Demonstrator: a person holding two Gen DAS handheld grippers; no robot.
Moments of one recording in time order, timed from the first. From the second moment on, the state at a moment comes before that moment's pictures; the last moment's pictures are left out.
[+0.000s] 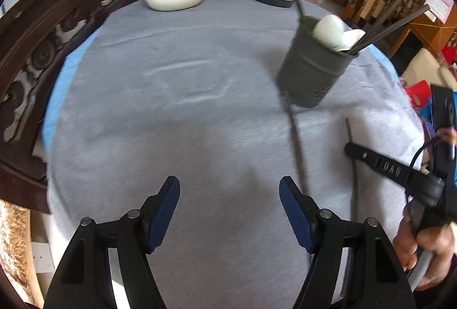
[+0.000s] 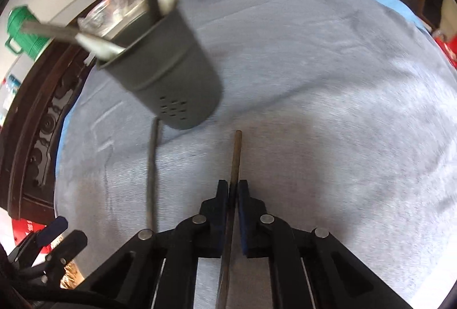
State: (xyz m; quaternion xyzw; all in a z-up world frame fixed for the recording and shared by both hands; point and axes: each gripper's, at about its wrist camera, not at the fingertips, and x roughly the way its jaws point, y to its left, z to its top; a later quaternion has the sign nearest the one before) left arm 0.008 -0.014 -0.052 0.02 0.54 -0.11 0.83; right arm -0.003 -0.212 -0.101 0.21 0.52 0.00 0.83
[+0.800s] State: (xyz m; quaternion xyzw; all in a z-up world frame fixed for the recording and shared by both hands) left arm 0.040 -0.074 -0.097 0.00 0.58 -0.18 0.79; right arm -0.023 -0.245 -0.102 0.20 0.52 0.02 0.83
